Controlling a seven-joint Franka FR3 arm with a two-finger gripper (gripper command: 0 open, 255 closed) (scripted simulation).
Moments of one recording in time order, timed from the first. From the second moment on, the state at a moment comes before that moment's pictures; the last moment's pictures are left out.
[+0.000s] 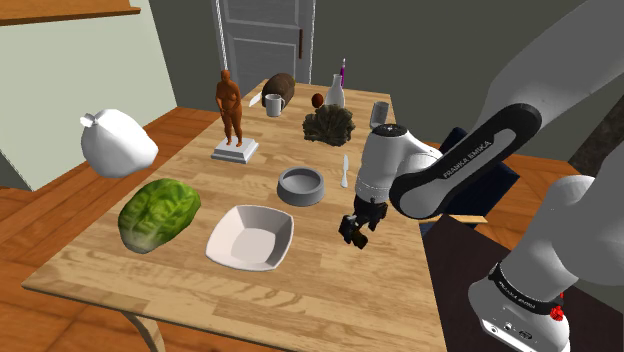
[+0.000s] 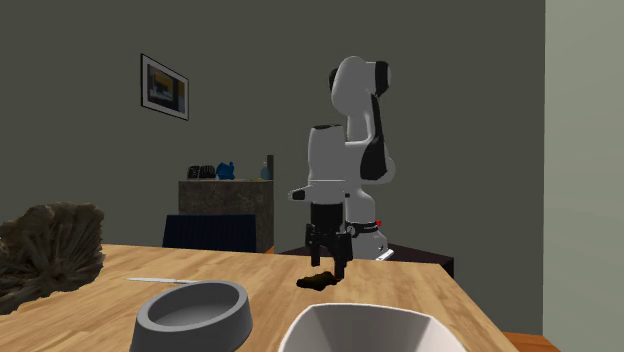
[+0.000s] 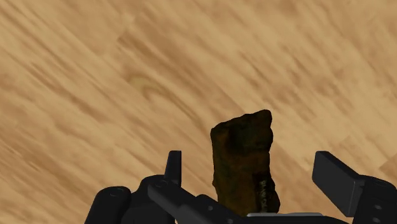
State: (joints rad) arm 0.23 -0.08 0.20 -2.73 0.04 2.66 0.59
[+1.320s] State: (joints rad) arm 0.23 -0.08 0.20 -2.73 0.04 2.66 0.58
